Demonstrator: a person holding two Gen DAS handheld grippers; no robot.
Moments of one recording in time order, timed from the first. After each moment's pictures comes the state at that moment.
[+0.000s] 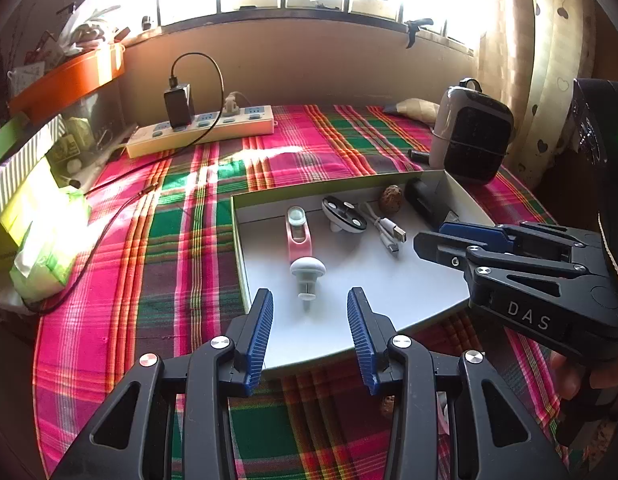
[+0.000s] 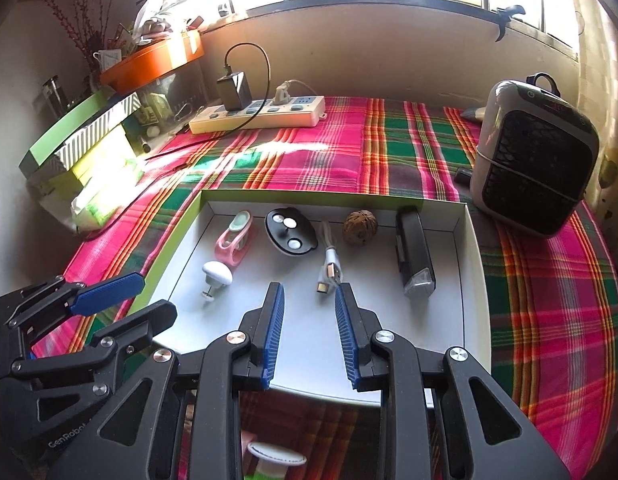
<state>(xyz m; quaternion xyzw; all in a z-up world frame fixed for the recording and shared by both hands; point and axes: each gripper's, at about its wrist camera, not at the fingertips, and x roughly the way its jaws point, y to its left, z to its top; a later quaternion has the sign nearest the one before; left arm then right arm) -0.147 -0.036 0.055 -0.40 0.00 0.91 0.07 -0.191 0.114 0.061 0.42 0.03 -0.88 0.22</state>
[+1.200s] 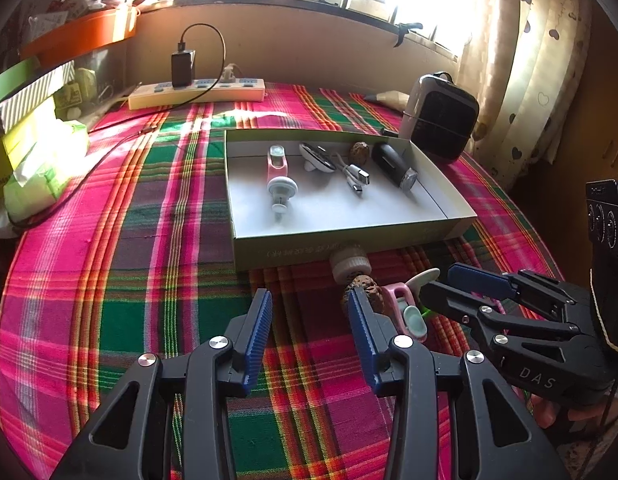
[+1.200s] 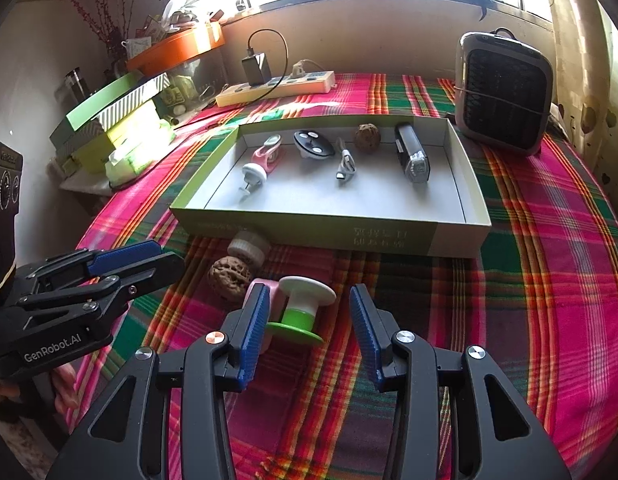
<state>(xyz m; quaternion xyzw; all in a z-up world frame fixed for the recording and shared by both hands) -0.084 -0.042 0.035 -0.41 -0.06 0.90 0.11 -0.108 0.140 0.034 0.42 0.01 -0.88 0.23</state>
